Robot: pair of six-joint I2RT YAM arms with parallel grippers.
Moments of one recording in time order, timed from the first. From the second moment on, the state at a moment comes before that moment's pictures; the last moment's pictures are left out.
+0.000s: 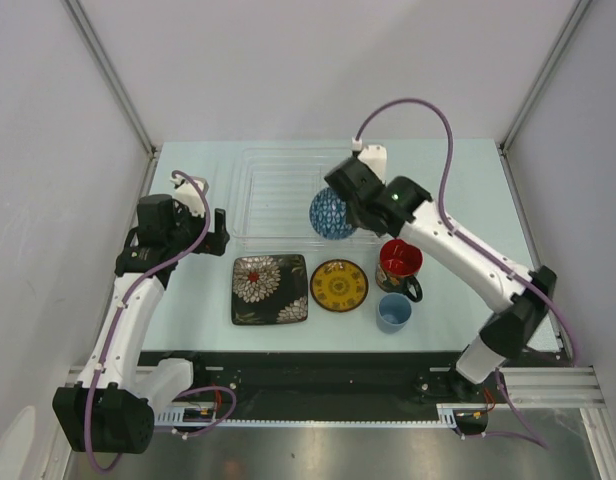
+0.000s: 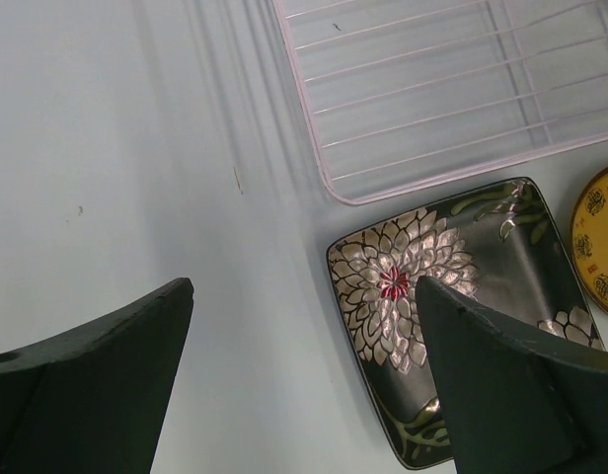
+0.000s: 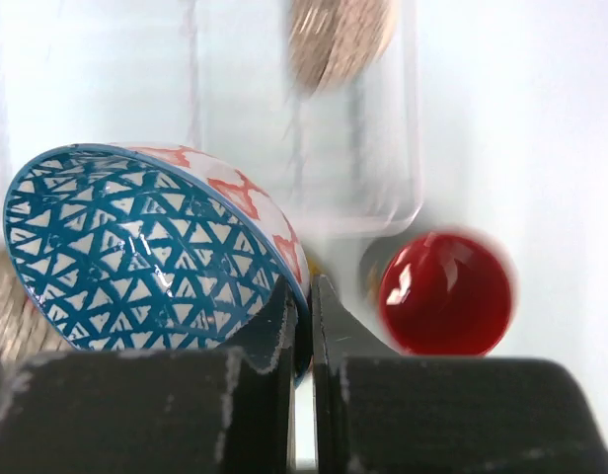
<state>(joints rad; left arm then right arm) -0.02 1.00 0.91 -0.53 0.21 0.12 0.83 1.58 1.67 -1.00 0.55 0.67</state>
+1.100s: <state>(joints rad) -0.02 0.99 0.88 -0.50 0.21 0.13 0.76 2.23 2.00 -1.33 1.09 0.63</state>
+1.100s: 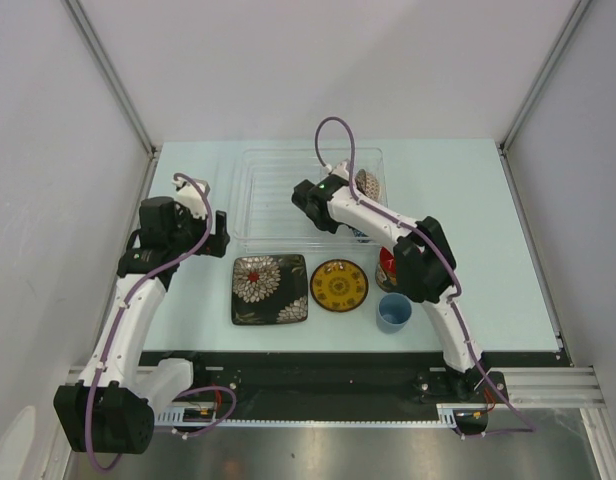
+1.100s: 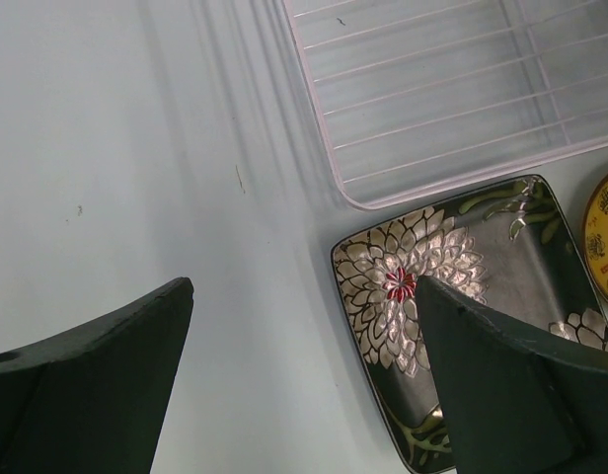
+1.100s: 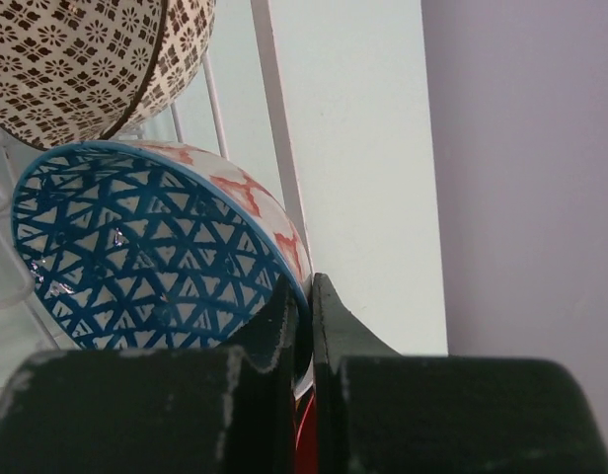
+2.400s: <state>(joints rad) 0.03 0.88 0.75 -0.58 0.21 0.39 0.97 1.36 1.33 -0.82 0.23 0.59</state>
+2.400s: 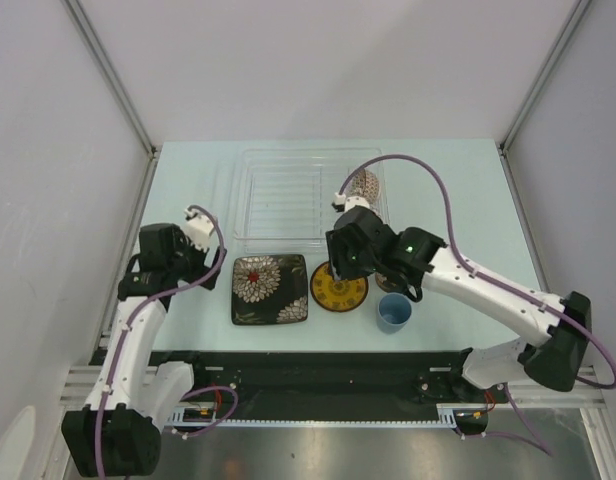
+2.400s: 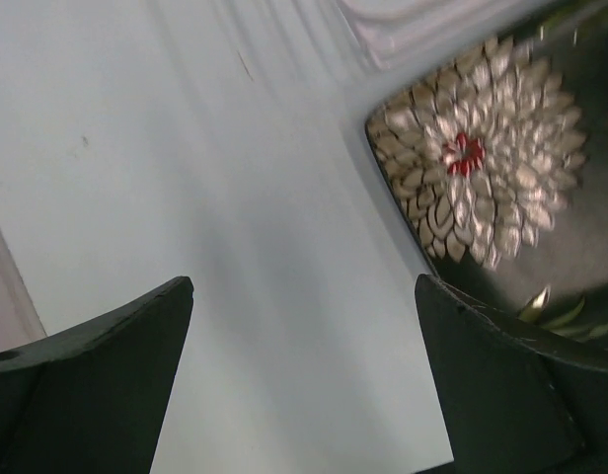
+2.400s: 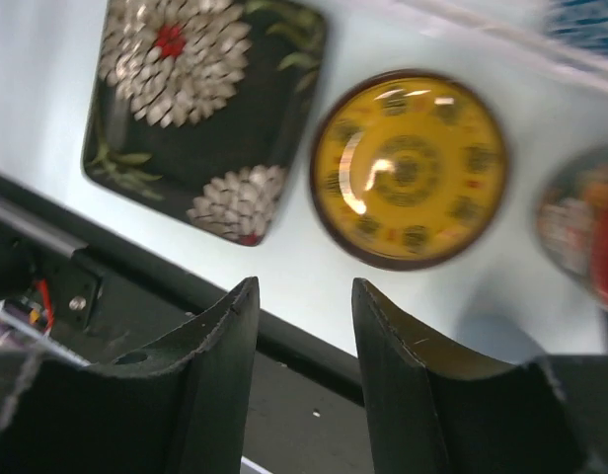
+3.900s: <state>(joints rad) 0.04 0.98 0.50 -0.51 0.25 0.74 0.90 1.86 1.17 -0.22 -0.07 0.55</state>
